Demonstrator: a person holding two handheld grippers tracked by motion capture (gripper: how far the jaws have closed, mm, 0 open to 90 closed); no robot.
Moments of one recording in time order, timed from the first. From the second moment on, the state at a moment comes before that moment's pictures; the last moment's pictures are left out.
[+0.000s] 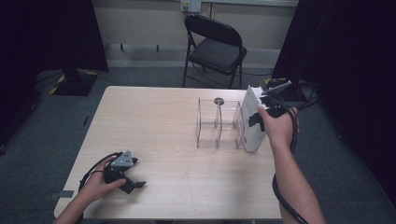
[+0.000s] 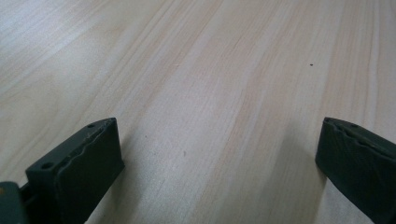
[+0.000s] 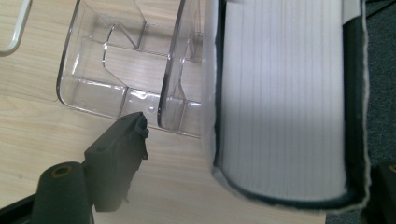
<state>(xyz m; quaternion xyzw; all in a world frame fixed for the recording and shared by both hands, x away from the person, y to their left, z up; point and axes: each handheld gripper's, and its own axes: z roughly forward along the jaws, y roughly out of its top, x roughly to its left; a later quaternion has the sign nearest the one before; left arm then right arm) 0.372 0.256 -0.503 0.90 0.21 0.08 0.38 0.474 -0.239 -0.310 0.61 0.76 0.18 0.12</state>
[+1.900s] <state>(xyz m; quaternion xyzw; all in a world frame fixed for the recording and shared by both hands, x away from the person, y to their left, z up) 0.373 0.254 -0.503 0.90 0.22 0.08 0.38 0.416 -0.191 -0.359 0.51 0.82 0.24 0.07</state>
